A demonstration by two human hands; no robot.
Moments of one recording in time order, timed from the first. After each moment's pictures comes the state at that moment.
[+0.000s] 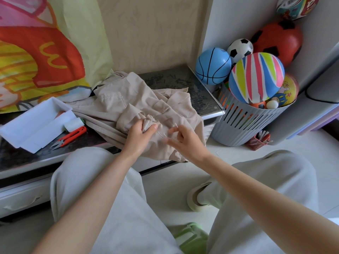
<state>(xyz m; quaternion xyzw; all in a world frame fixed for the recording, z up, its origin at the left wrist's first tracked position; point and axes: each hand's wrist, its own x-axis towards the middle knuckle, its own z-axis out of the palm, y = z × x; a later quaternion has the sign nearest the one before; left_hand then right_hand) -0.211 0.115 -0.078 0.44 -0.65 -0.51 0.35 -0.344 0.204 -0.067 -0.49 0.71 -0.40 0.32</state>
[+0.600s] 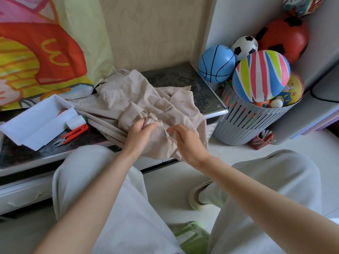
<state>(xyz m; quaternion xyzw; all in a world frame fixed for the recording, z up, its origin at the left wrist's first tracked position) -0.208 0.117 -0.069 0.47 -0.62 -0.55 0.31 -0.338 0.201 -0.068 -0.56 0.72 -0.34 0.22</state>
